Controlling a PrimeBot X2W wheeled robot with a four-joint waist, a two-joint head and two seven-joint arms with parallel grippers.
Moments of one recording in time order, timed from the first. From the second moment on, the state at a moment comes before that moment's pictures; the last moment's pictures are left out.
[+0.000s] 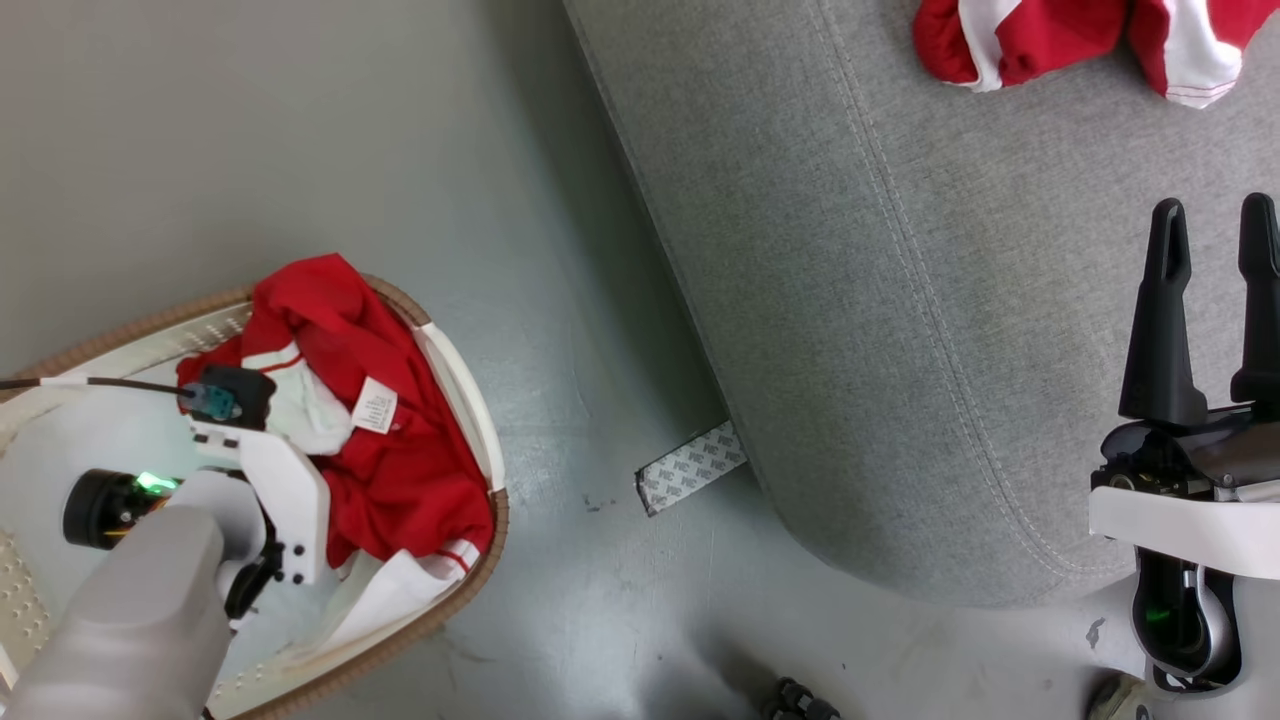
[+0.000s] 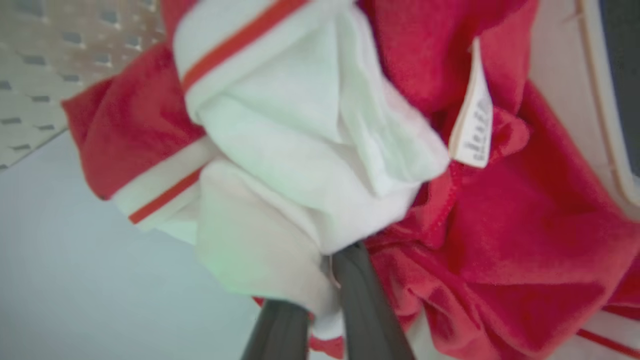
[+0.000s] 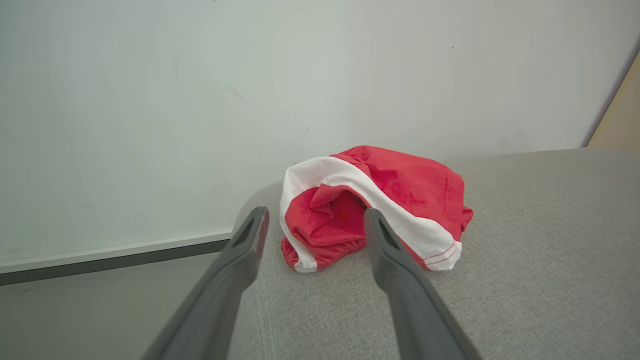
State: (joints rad) left arm -0.84 0.39 -0.73 1.10 -0.59 -0.13 0.08; right arm -0.36 -0.05 0.02 -0.10 0.43 0.13 -0.26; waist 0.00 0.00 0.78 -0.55
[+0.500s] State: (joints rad) left arm -0.75 0.30 -0.83 1.07 -0.72 -0.13 -0.08; right arm -0.36 -0.05 0.00 -0.06 0.36 0.13 -0.26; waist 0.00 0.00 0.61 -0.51
